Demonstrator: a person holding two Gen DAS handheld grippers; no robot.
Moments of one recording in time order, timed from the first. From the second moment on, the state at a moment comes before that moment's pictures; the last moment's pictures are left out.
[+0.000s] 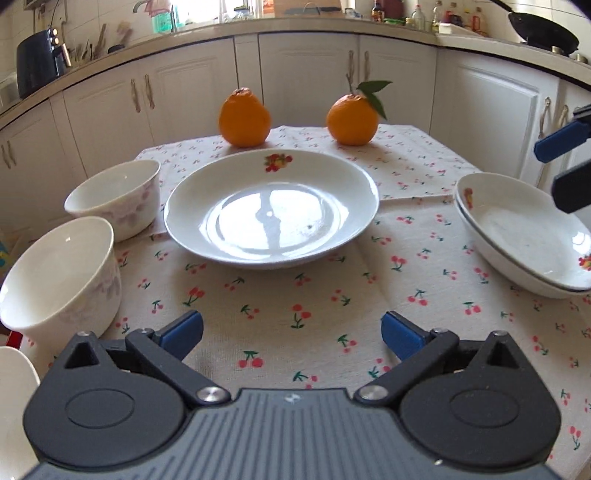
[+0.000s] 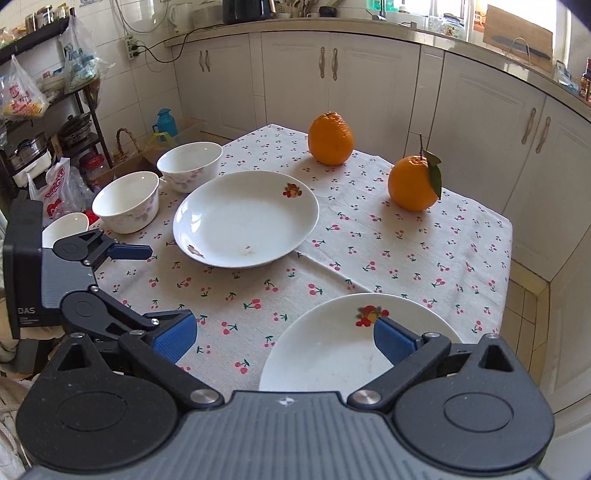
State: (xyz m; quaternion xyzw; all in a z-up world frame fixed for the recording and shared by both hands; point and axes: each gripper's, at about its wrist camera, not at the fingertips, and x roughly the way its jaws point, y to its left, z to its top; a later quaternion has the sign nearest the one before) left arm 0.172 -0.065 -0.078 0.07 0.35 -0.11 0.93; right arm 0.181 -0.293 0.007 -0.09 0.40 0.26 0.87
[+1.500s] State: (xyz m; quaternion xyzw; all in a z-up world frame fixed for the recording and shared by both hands) left arm 0.224 -0.064 -0.079 0.05 0.34 -0.11 0.93; right arm 0.417 -0.181 -0.053 -0.14 0.45 0.41 0.78
